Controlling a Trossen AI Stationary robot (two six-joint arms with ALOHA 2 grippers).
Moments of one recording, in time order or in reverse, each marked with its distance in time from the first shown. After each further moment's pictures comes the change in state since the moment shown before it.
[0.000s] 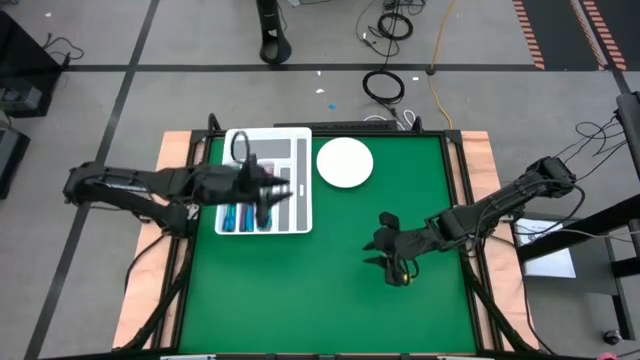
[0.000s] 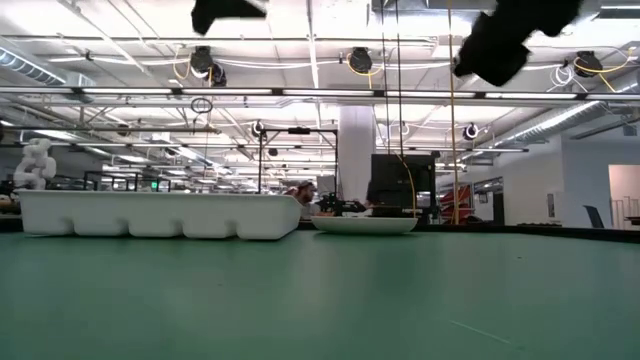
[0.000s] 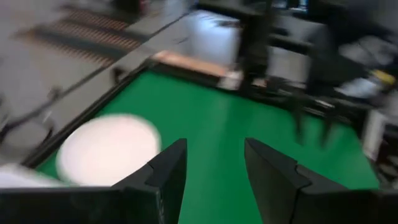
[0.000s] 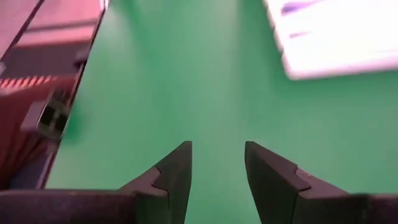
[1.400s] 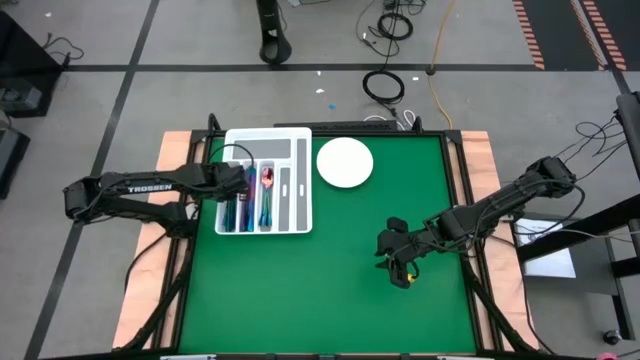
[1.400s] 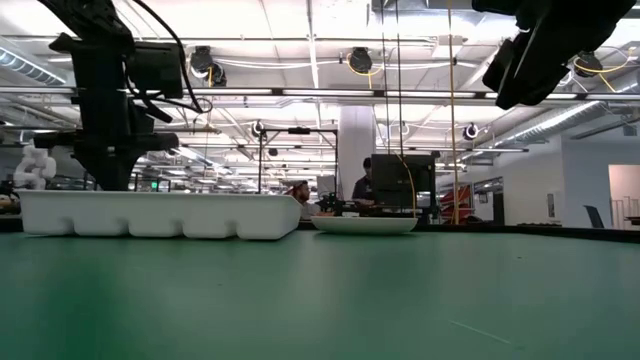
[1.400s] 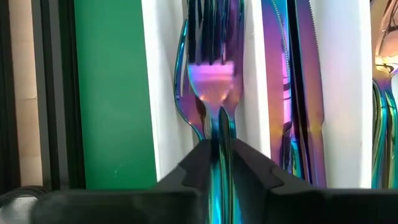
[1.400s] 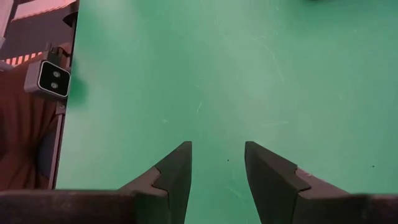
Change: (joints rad) left arm 0.422 0.029 -0.380 -0.661 -0.024 -0.874; right arm 0.000 0.000 0.000 -0.156 -0.104 0.140
